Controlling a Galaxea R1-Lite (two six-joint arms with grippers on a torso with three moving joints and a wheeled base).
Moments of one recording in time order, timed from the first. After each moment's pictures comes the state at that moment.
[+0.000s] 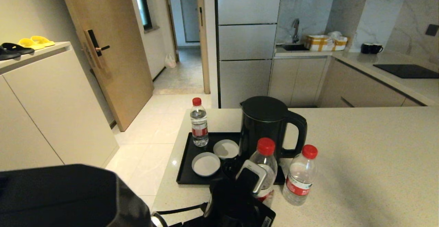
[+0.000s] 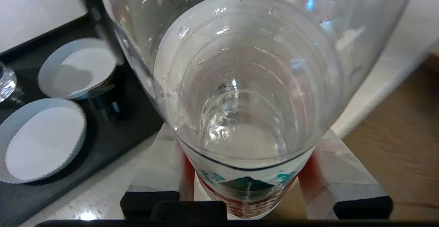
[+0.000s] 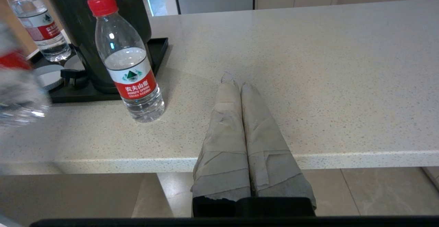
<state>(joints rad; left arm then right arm) -1.06 2.09 -0.68 -1.10 0.35 -0.06 0.00 0.00 0.00 0.01 0.00 0.02</state>
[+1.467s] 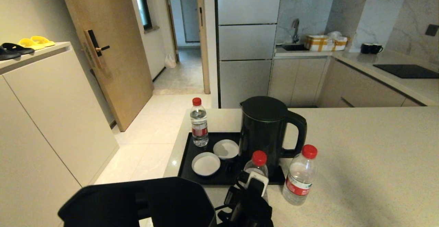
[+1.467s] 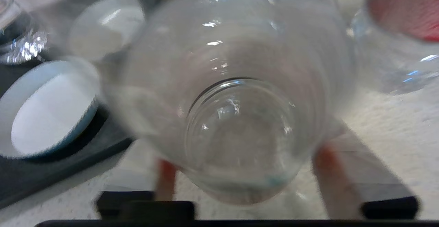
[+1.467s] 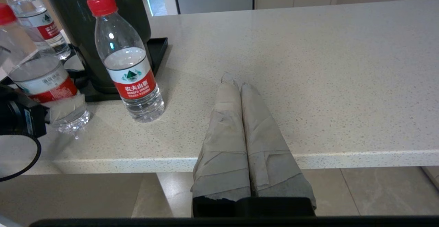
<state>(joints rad) -1.06 2.40 -0.85 -1.16 0.59 -0.05 0.00 0.00 0.00 0.01 0.00 0.02</state>
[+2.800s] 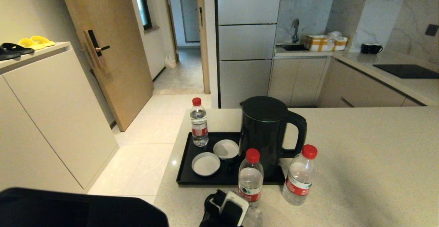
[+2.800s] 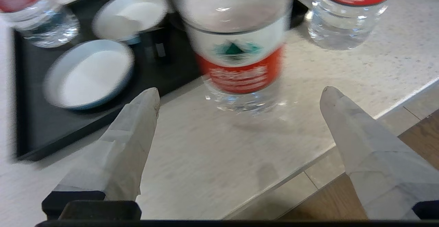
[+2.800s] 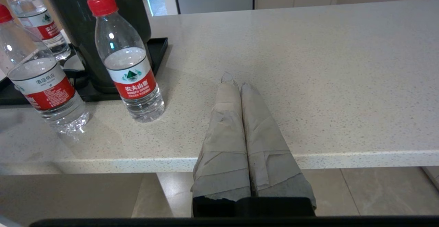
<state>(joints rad) -1.13 2.20 -0.43 -1.43 0.59 -0.06 0.00 0.00 0.00 0.01 0.00 0.02</state>
